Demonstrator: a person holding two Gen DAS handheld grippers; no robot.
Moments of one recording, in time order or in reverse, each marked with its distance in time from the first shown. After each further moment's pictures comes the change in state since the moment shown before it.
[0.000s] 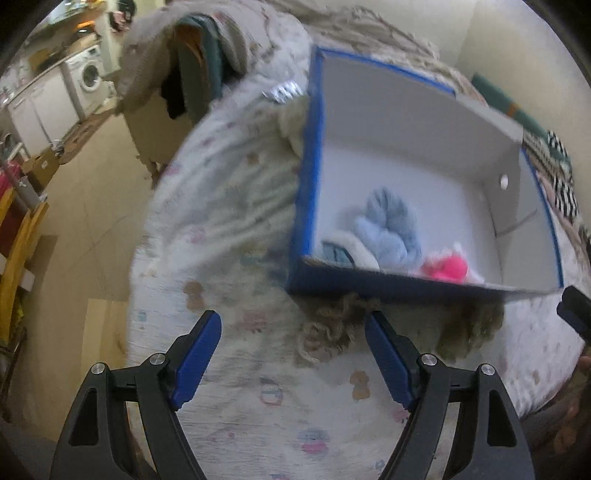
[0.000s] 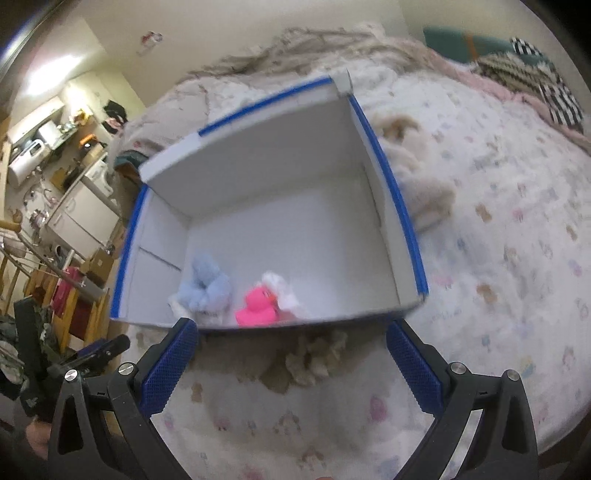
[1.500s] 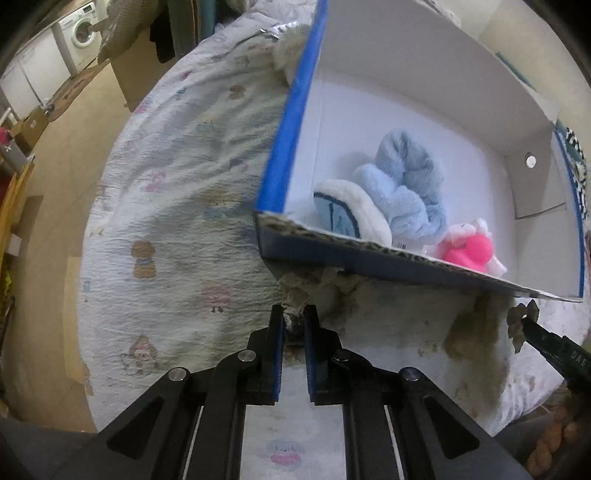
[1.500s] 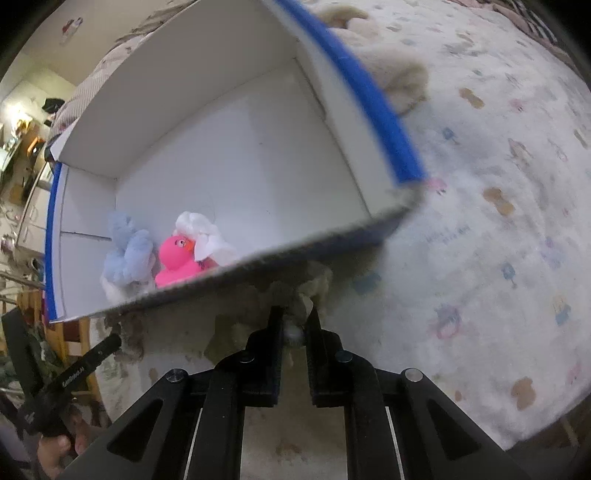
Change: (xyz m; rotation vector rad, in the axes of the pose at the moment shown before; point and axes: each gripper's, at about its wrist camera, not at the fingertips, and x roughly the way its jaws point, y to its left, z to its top) left arm 0.048 -0.001 0.005 -0.076 0.175 -0.021; right arm 0.068 -0.035 -0.028 0.194 0.265 -0.076
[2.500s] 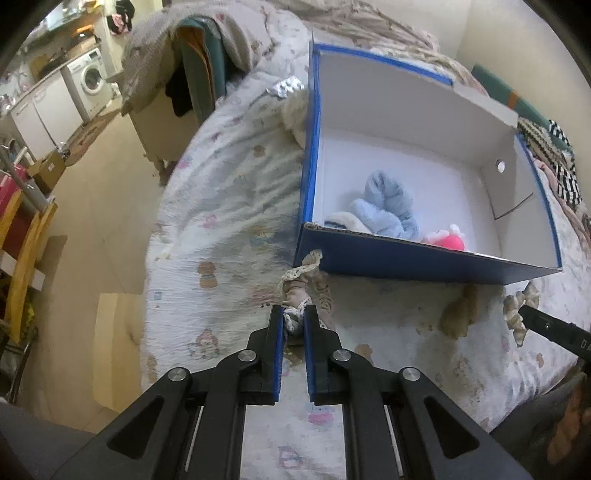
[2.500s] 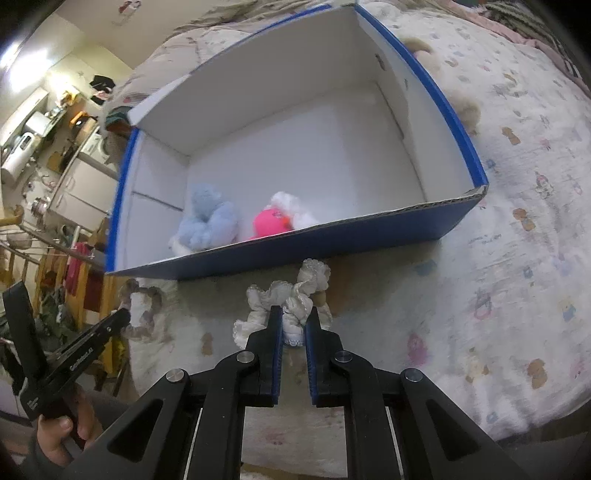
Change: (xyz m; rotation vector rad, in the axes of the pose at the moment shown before) left arm -0.075 0.000 -0.033 0.080 -0.193 0.070; right arm -0.039 0.038 -0.020 -0.160 -0.040 0.119
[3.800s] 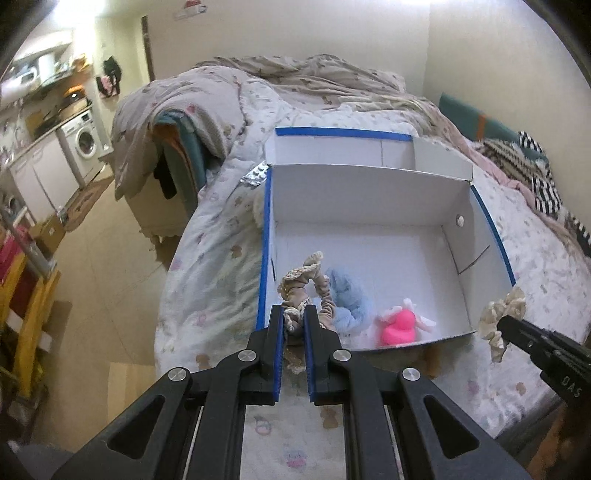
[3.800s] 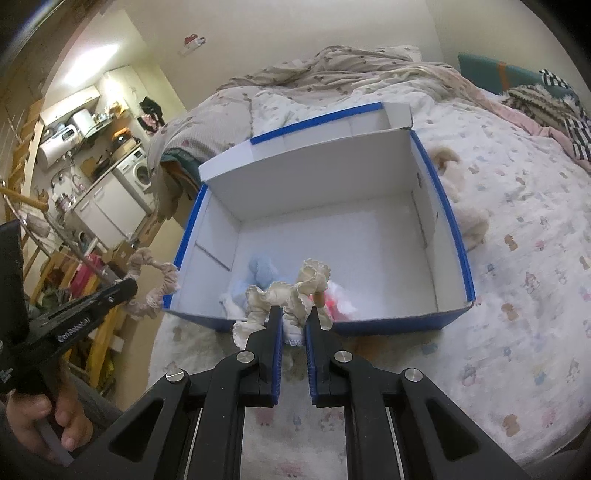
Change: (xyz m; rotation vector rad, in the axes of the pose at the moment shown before) left arm -0.060 -0.050 0.058 0.122 -0.220 0.000; right arm -0.063 0.041 0.004 -0.163 -0.299 0.016
